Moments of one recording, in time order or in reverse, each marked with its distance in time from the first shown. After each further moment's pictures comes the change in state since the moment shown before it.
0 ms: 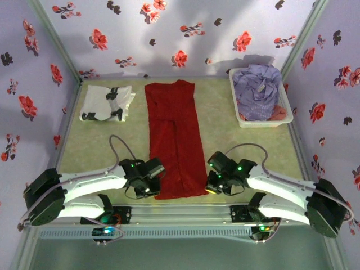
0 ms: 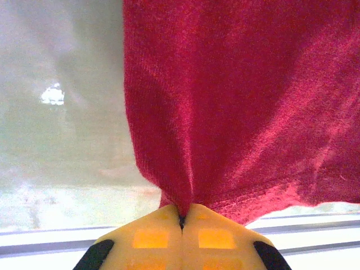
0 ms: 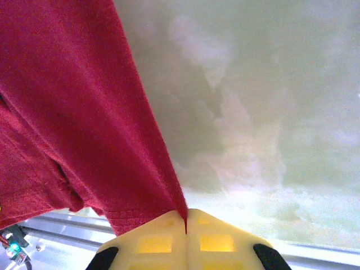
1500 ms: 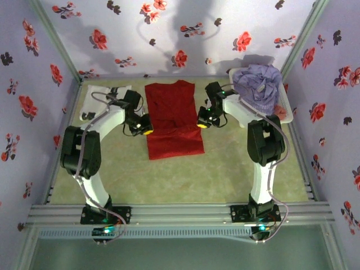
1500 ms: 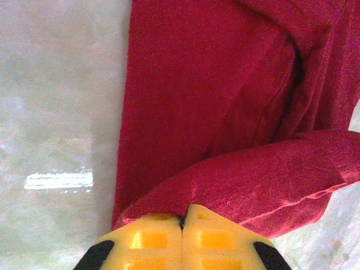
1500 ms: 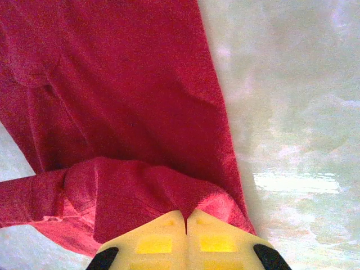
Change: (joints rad) left arm 0.782 0.595 0.696 -0.005 0.229 0.646; right arm -0.524 0.972 1.086 -0.197 -0.090 -0.631
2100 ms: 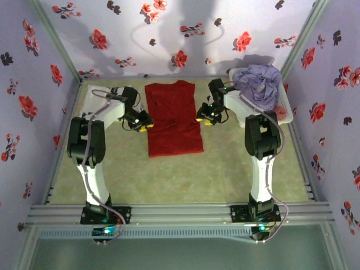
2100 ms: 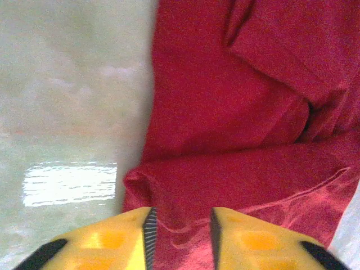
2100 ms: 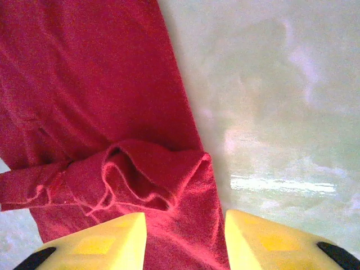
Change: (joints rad) left arm 0.072 0.145 0.112 0.001 0.038 0.057; right arm -0.051 0.108 0.123 -0.027 -0.016 -0.050
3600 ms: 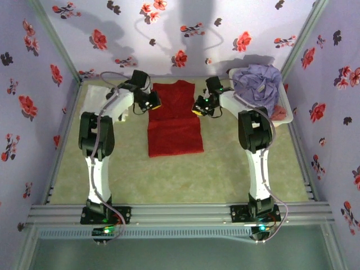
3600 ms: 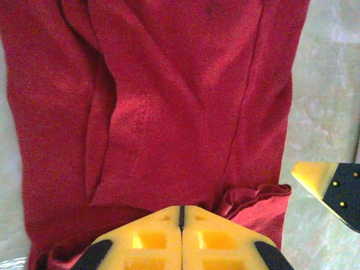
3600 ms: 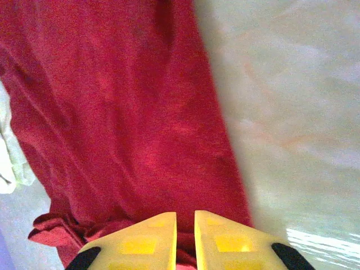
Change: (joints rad) left arm -0.072 0.155 0.340 0.089 -0.068 -0.031; right arm -0.008 0.166 0.095 0.281 -0.064 0.090
